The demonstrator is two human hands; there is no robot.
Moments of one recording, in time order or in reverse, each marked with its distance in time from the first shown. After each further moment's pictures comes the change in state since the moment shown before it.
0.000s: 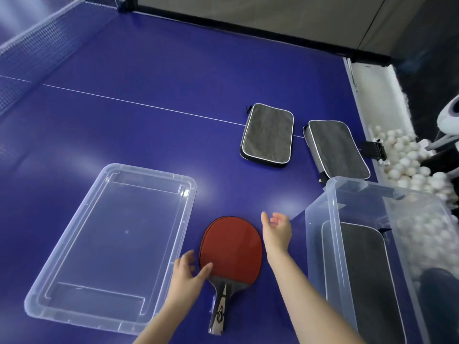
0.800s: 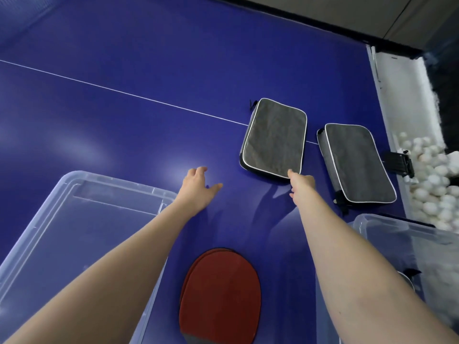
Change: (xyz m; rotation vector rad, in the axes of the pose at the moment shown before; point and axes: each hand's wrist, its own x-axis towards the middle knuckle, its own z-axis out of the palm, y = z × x) left_hand 0.205 0.172 0.021 0.404 -0.064 0.259; right_hand 0.211 -0.091 0.047 -0.057 -0.034 0.288
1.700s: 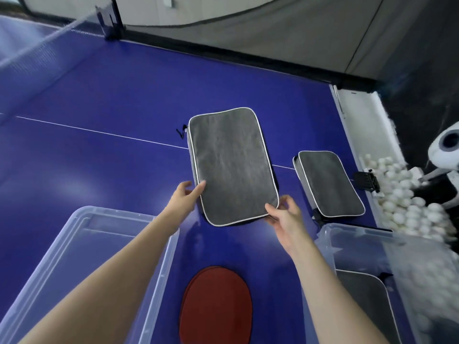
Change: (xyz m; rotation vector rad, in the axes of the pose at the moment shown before) left_hand -0.028 0.036 -0.046 -0.546 0.045 -0.111; right_hand -0.114 0.013 -0.062 0.603 -0.496 -0.271
